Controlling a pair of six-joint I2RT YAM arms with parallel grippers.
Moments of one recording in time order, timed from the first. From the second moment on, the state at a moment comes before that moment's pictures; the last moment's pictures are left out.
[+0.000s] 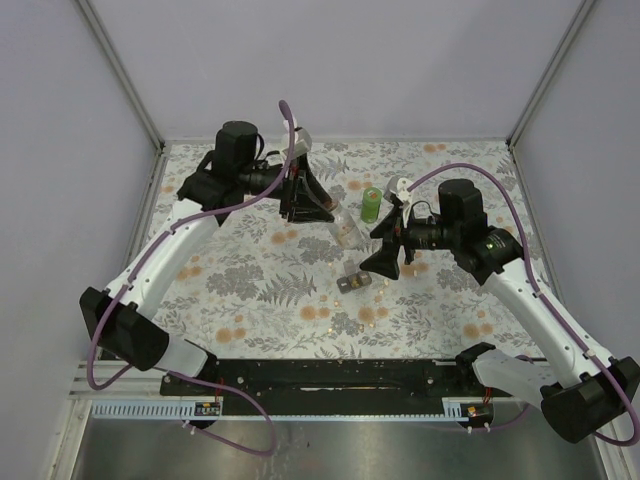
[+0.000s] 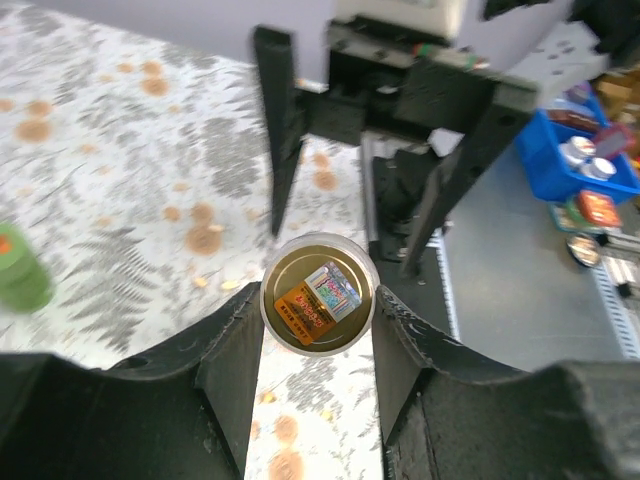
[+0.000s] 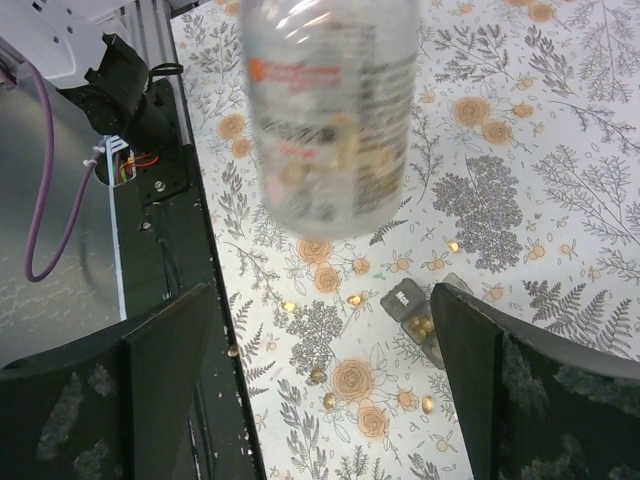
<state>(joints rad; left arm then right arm) -0.49 1.45 1.50 -0.42 1.18 0.01 0.45 1.07 1.06 -0.47 -0.84 -0.14</state>
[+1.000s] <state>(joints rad) -0.40 1.93 1.47 -0.18 0.51 0.25 0.45 1.06 1.04 -0.49 -0.70 -0.19</state>
